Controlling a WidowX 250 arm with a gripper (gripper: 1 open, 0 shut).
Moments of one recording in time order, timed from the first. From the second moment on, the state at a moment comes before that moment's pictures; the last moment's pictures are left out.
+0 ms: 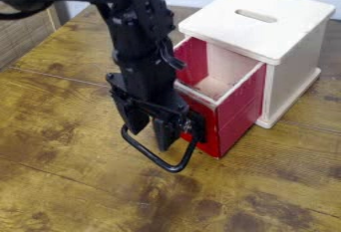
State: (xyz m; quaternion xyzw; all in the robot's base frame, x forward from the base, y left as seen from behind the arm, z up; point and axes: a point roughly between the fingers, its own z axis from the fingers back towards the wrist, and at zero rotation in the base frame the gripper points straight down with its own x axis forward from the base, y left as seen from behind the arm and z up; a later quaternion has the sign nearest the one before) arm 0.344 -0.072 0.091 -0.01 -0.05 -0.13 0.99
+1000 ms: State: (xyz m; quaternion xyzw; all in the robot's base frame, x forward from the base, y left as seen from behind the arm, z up) arm 0.330 -0.047 0.108 0.00 -0.04 0.03 1.00
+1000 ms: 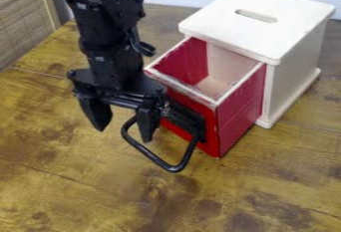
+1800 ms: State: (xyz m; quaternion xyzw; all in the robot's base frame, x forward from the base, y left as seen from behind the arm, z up) arm 0.352 -0.027 0.100 0.00 -0.06 0.08 1.00
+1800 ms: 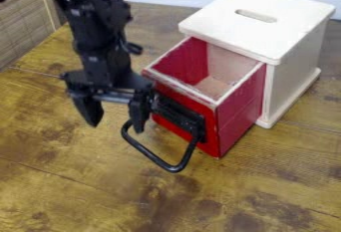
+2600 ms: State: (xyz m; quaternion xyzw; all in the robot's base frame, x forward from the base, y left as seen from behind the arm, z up) arm 0.364 -0.017 0.094 0.01 -0.04 0.13 0.99
